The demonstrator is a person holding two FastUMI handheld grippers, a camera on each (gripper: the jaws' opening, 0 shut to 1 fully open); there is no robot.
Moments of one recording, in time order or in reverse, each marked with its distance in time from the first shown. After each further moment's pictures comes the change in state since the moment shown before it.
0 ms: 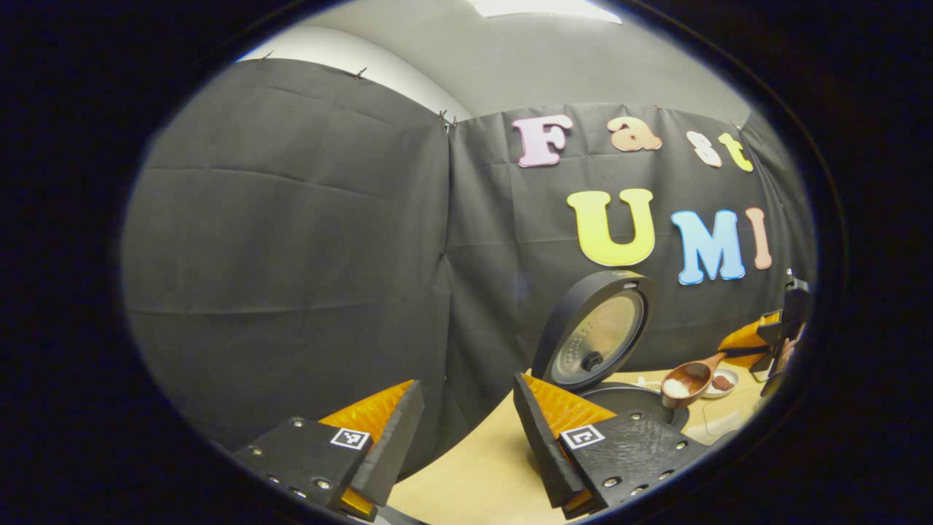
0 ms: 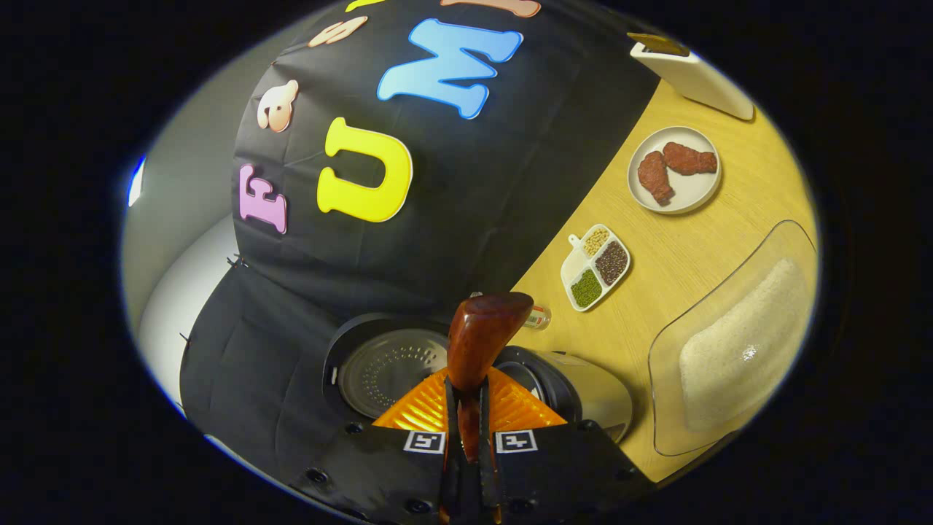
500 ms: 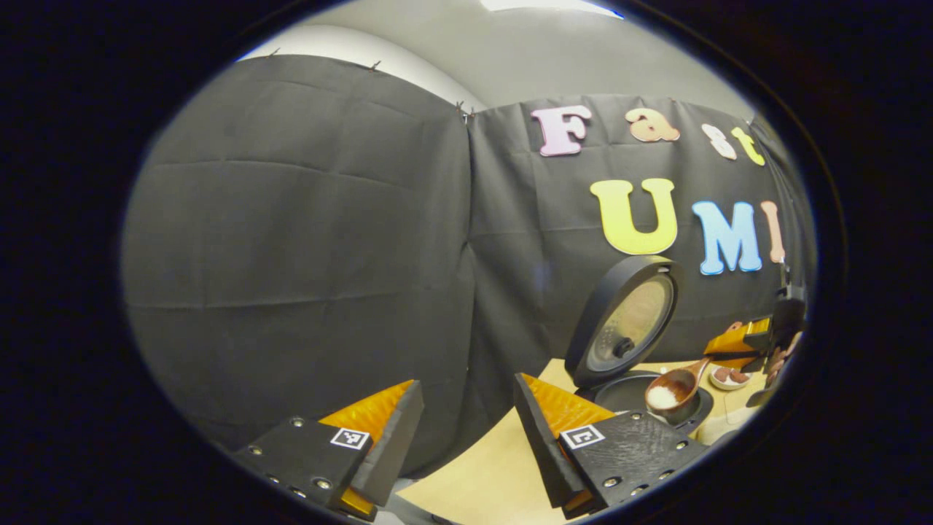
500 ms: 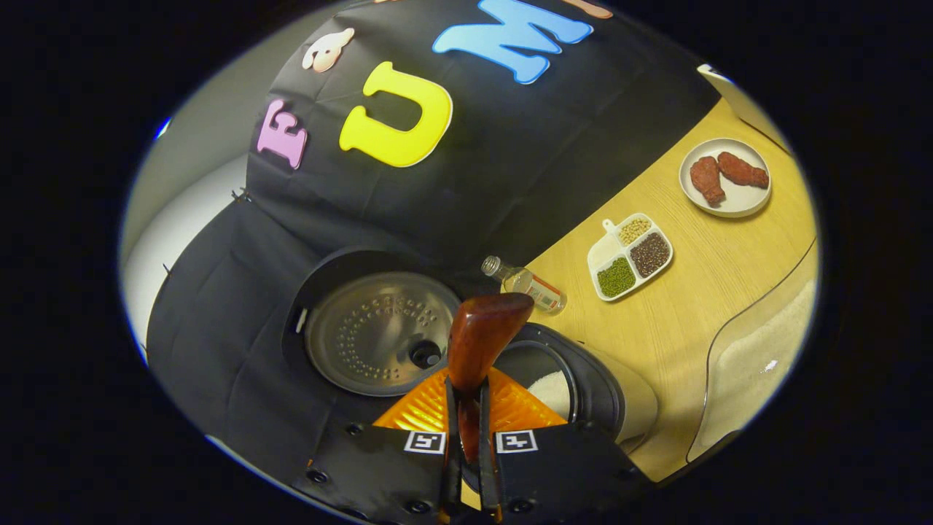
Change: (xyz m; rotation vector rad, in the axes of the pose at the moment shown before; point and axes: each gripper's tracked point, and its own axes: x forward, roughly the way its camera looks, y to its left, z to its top) left arm 0.000 0.039 -0.015 0.002 0.036 0.072; right arm 0.050 0.003 -0.054 -0.234 0.090 -0.007
